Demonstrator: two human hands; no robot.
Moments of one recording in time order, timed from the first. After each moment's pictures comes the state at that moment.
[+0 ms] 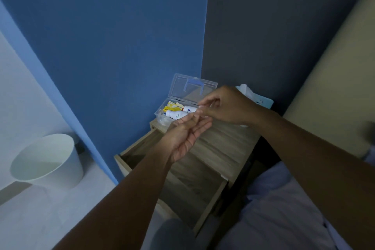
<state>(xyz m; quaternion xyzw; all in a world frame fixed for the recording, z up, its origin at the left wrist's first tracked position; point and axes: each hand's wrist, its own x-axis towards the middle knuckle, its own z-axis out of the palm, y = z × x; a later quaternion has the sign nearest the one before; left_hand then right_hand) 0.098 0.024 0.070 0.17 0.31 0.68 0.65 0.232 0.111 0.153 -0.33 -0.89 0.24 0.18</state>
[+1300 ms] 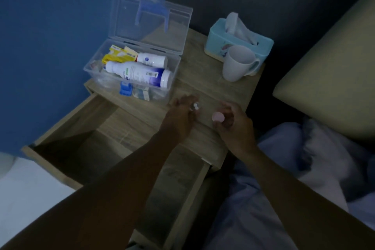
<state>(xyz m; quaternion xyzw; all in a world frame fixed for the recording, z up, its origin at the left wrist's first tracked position) 0.129 0.155 -0.129 0.59 0.68 0.29 0.32 0.313 0.170 -0.135 -0.57 -0.69 0.31 0.33</state>
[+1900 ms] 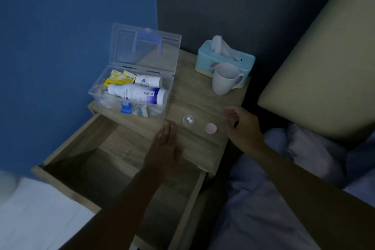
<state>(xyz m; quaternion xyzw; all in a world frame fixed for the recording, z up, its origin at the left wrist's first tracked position) 0.116 0.085 -0.135 0.68 0.70 0.13 0.20 0.340 0.183 -0.097 -0.57 -0.71 0.25 0.32</state>
